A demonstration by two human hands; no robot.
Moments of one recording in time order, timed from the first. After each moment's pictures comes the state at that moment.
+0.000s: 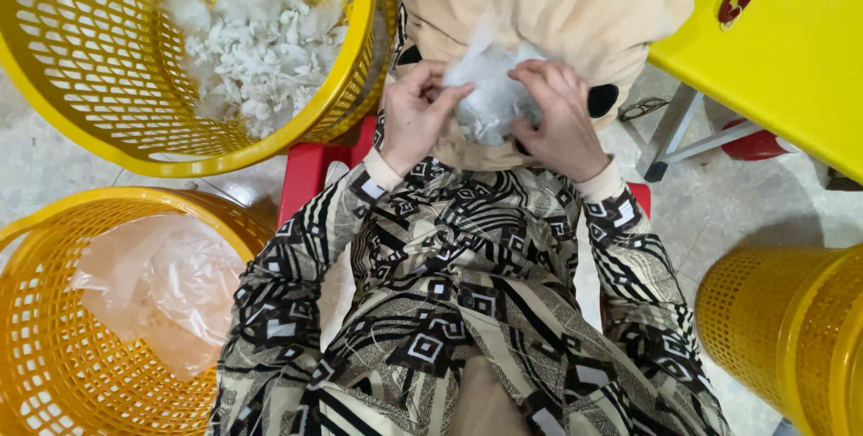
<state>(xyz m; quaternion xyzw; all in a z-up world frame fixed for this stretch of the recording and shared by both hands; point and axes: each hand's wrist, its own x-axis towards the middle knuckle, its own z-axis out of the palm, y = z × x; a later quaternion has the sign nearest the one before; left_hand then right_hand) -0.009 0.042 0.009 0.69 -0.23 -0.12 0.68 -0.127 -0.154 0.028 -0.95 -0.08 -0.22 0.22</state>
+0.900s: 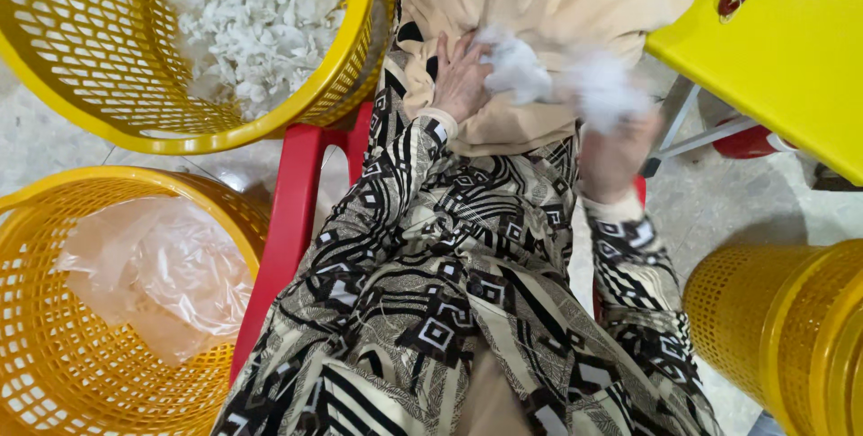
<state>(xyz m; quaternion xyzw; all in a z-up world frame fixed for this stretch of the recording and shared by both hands) 0.019 -0.052 -0.134 0.86 -0.43 -0.03 0.28 -0.173 -0.158 0.027 -0.74 -0.01 -0.43 0.53</state>
